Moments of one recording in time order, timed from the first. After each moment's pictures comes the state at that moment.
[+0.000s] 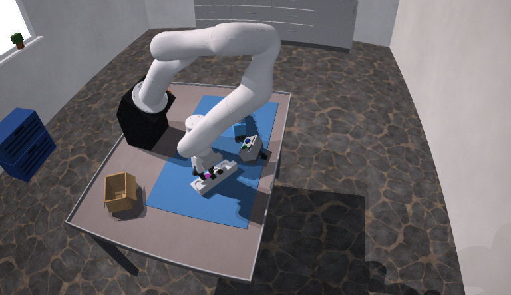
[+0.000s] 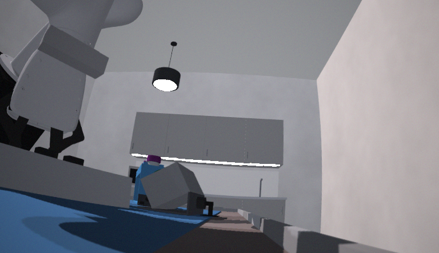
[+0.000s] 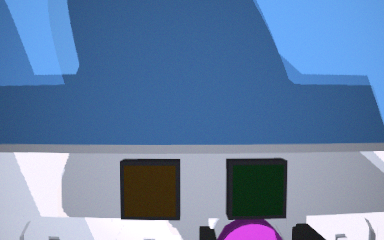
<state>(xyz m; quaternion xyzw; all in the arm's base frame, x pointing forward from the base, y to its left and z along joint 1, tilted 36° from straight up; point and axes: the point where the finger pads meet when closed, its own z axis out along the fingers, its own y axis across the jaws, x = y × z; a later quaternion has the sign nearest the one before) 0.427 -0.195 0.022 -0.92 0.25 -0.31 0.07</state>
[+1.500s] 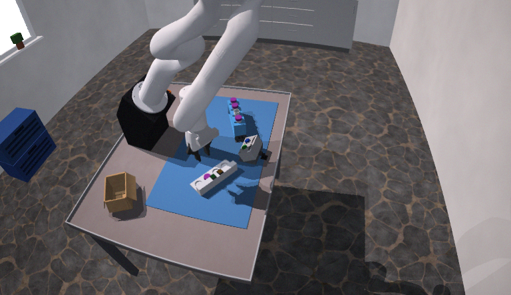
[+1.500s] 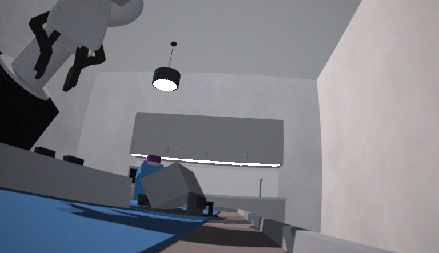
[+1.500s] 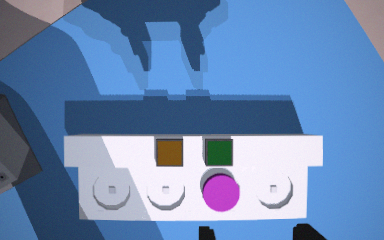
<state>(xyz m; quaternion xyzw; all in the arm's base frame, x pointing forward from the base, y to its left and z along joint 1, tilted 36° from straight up) 0.346 -0.191 0.131 -0.92 0.25 -0.31 0.06</state>
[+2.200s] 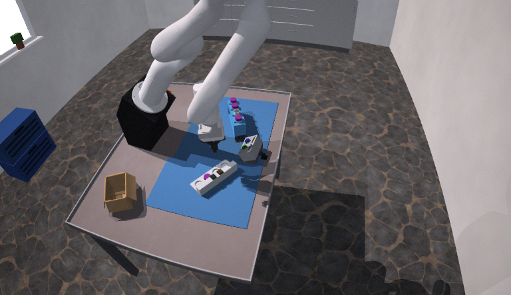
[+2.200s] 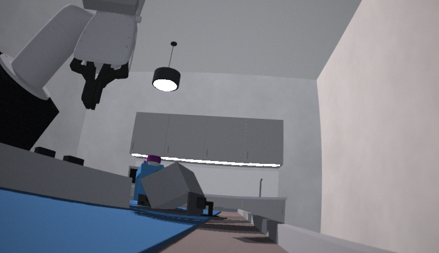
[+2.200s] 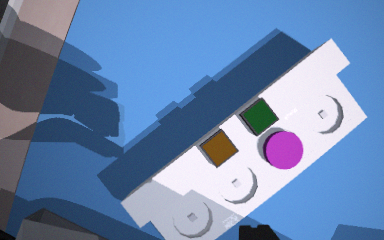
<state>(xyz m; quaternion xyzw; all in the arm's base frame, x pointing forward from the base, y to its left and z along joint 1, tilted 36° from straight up) 0.380 -0.133 0.140 -0.78 0.53 -0.28 0.17</state>
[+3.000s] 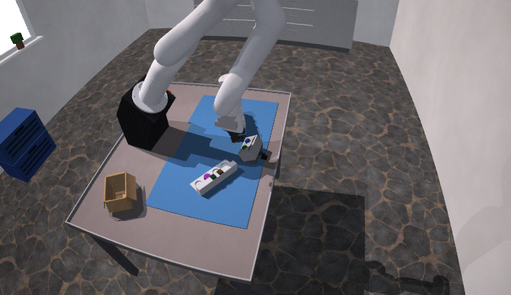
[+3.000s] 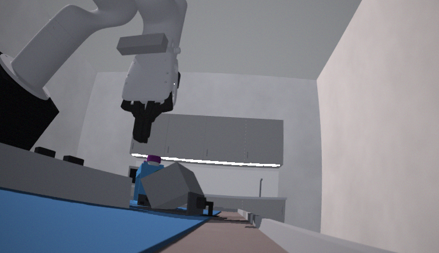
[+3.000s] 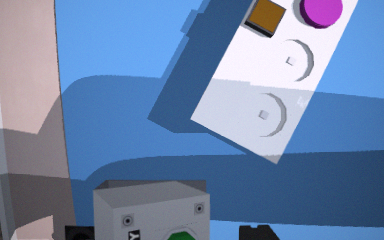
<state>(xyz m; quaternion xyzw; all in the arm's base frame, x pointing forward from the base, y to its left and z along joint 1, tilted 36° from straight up) 0.439 -0.034 0.151 -0.66 0.68 -0.22 0.22</state>
